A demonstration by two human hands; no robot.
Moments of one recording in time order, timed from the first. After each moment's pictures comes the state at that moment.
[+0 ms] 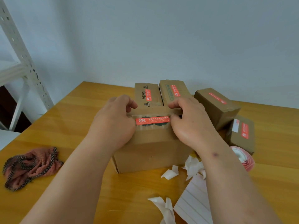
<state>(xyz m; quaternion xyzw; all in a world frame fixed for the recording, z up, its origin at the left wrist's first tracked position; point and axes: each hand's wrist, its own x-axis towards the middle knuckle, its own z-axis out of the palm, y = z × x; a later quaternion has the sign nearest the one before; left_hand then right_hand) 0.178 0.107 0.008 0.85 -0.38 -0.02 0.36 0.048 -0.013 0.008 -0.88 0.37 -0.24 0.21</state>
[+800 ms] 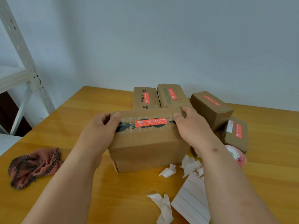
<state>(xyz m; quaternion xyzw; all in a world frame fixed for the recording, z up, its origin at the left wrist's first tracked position) 0.185 0.130 -0.014 0.76 -0.19 -0.21 0.58 0.034 -0.016 0.005 -0.79 0.45 -0.18 0.37</state>
